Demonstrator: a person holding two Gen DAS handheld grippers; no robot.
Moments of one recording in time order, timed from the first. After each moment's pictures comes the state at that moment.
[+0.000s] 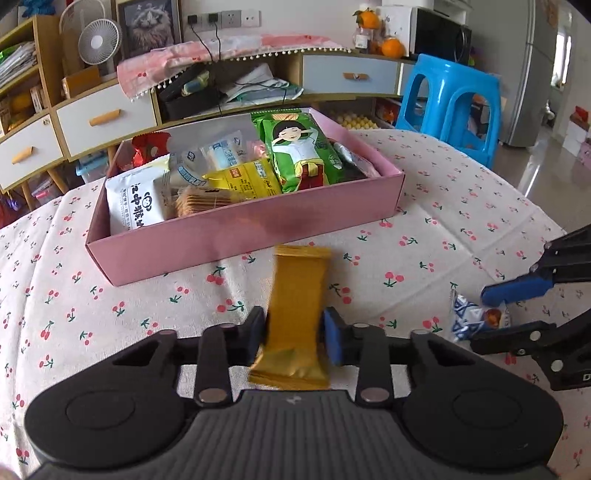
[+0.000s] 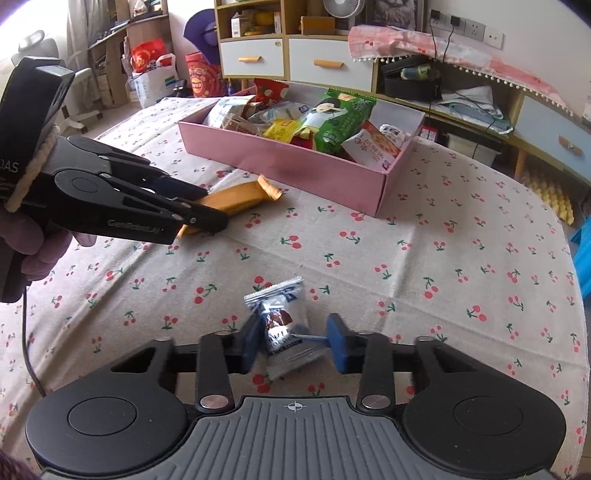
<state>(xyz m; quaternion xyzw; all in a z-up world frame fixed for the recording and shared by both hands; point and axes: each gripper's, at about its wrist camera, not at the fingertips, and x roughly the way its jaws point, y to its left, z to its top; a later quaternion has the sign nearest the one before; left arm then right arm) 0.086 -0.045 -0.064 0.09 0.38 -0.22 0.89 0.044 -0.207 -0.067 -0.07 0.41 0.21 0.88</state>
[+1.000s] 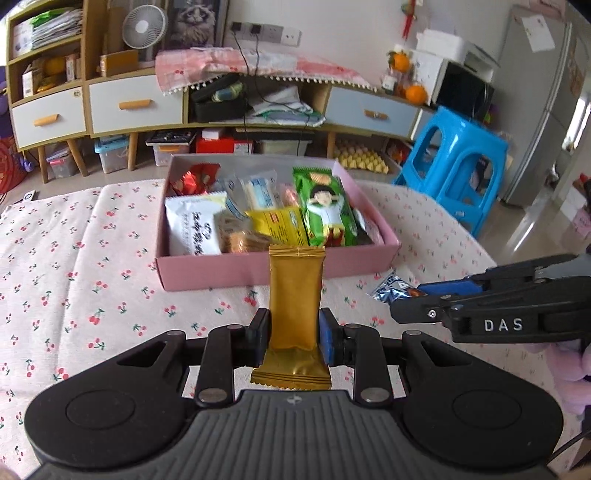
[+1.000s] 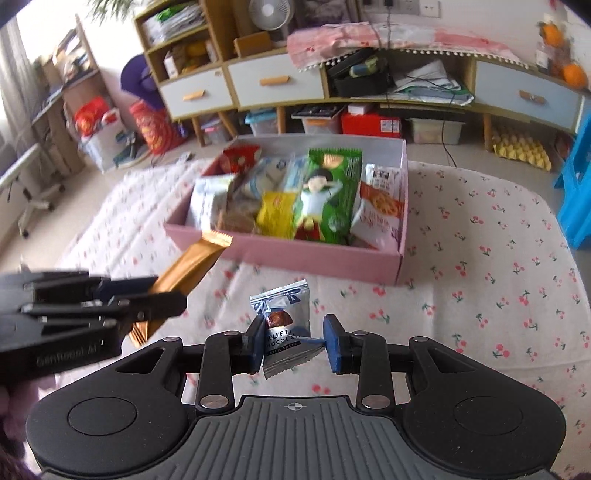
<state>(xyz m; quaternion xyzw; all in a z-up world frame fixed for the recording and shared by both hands) 0.085 -0.002 -0.007 -0.01 0.38 -0.21 0.90 0.094 -0.169 -0.006 0.06 0.43 0.13 0.89</state>
